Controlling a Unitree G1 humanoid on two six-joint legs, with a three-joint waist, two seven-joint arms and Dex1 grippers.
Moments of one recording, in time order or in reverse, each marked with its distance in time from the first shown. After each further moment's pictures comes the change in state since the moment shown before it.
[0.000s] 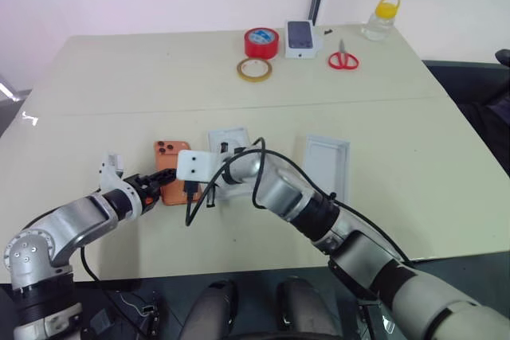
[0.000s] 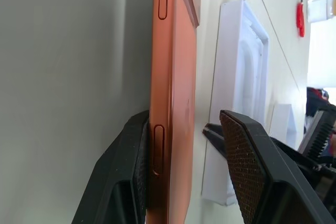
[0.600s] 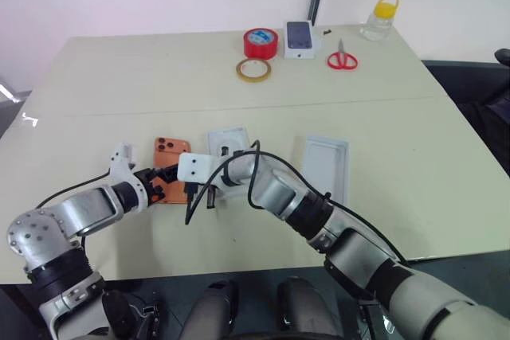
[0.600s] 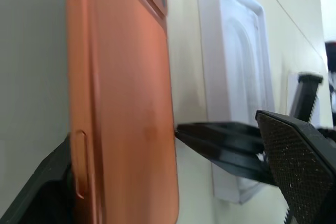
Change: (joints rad) left arm -0.218 -0.155 0.245 0.018 0.523 0.427 -0.263; right arm -0.012 0.041 0.004 0.145 -0.002 -0.046 -0.021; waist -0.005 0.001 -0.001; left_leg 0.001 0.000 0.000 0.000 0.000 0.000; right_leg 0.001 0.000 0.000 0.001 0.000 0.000
